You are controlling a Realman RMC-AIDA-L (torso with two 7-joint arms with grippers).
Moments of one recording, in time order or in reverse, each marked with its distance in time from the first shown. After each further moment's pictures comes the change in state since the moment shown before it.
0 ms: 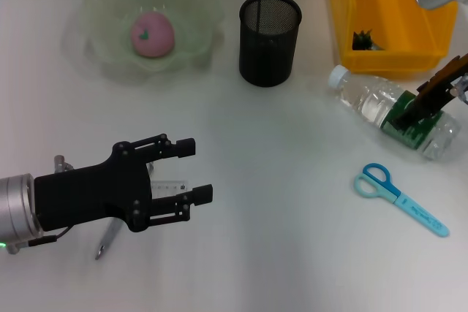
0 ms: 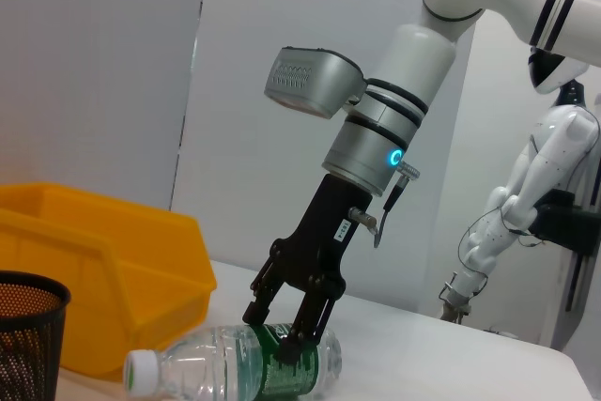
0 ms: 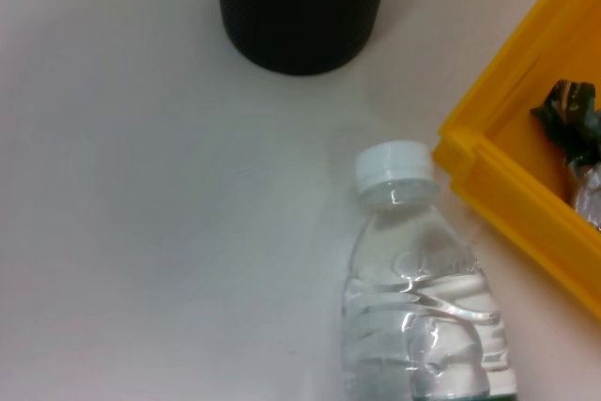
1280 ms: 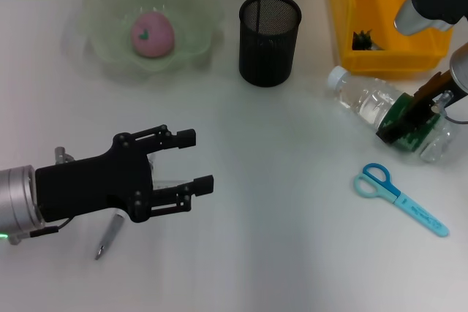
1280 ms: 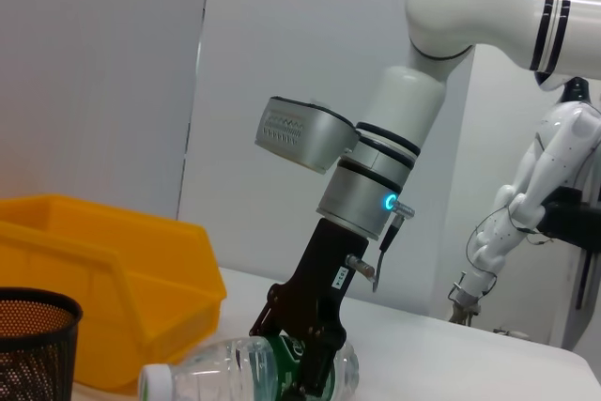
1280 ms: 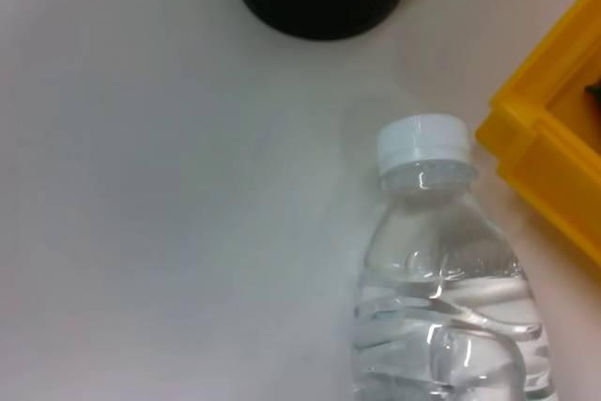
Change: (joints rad) left arm -0.015 0.001 -0.005 0.000 -0.008 -0.013 0.011; right arm 0.024 0.001 -0.029 0.175 0.009 0.142 -0.044
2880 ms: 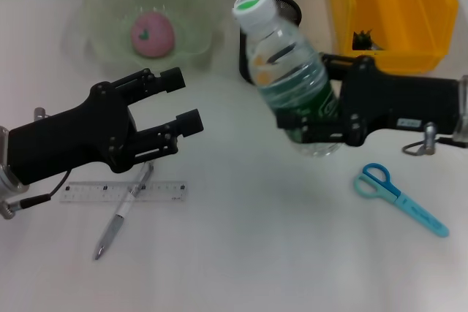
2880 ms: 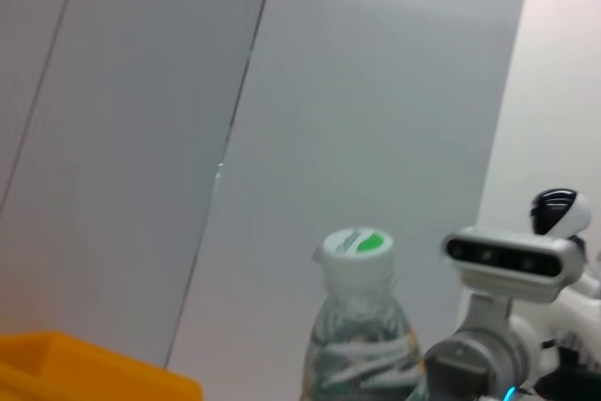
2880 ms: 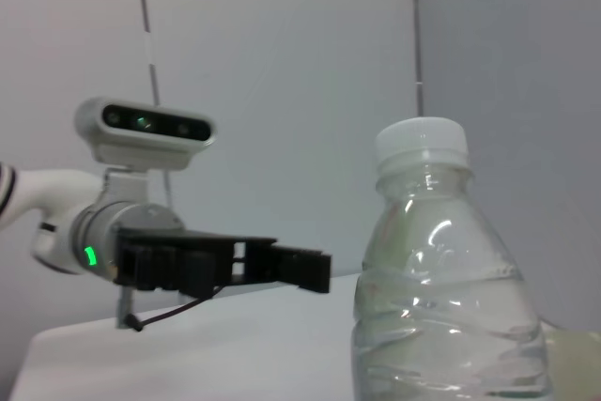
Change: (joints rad) left arm -0.030 -0.002 -0.088 -0.002 -0.125 0.121 -0.138; right arm -0.348 0.003 0.001 0.094 1.235 -0.177 -0.975
